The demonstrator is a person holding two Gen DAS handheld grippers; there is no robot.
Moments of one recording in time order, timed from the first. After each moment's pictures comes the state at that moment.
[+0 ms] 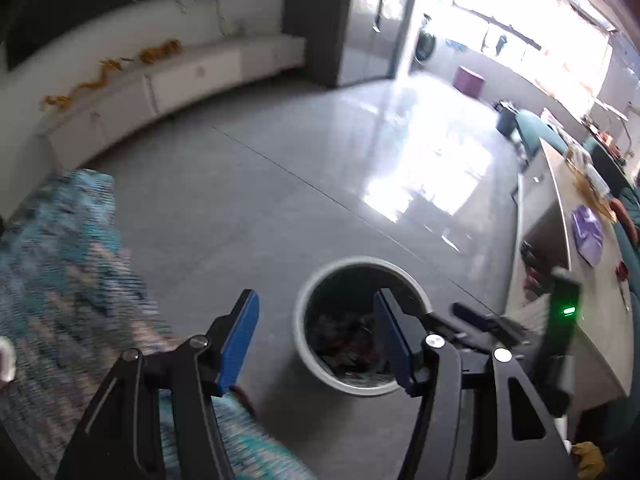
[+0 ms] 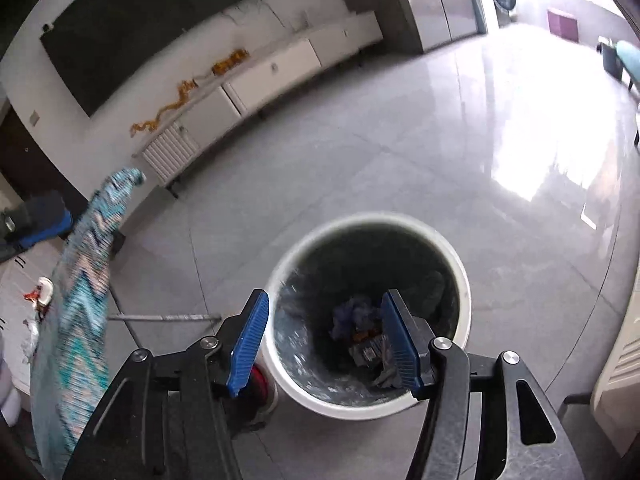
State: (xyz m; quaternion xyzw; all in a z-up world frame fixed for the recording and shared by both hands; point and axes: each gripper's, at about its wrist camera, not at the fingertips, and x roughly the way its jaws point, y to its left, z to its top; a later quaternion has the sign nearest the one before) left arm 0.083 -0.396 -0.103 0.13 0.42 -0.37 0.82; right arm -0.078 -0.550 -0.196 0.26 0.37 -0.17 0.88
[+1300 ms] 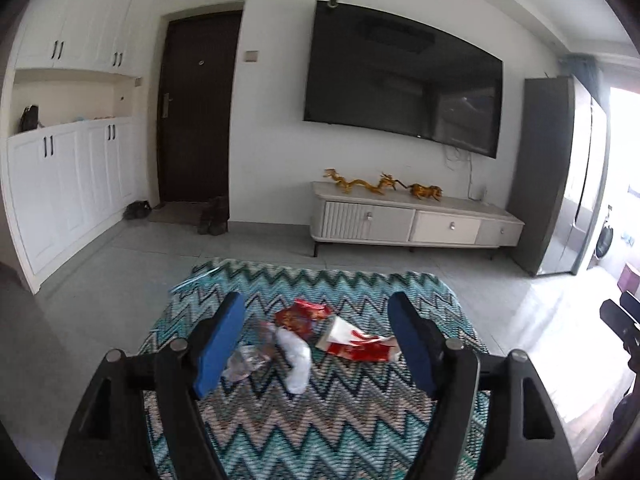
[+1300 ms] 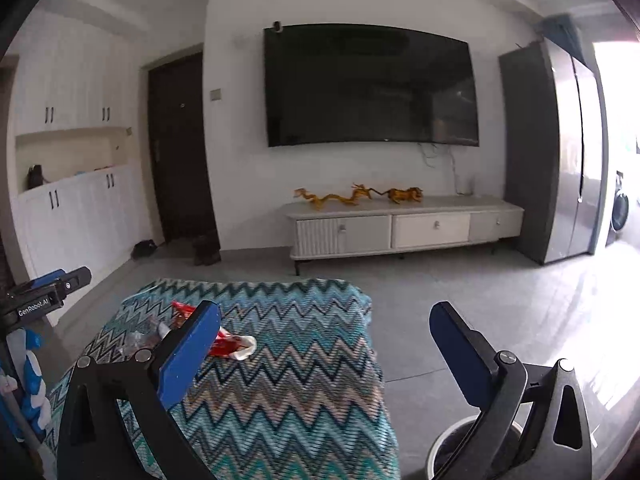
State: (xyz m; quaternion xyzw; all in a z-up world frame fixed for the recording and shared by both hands) left arm 0.034 0.033 0.026 -0.05 0.21 -0.01 0.98; right arm -0.029 -0.241 0.041 0.00 0.18 0.00 0.98
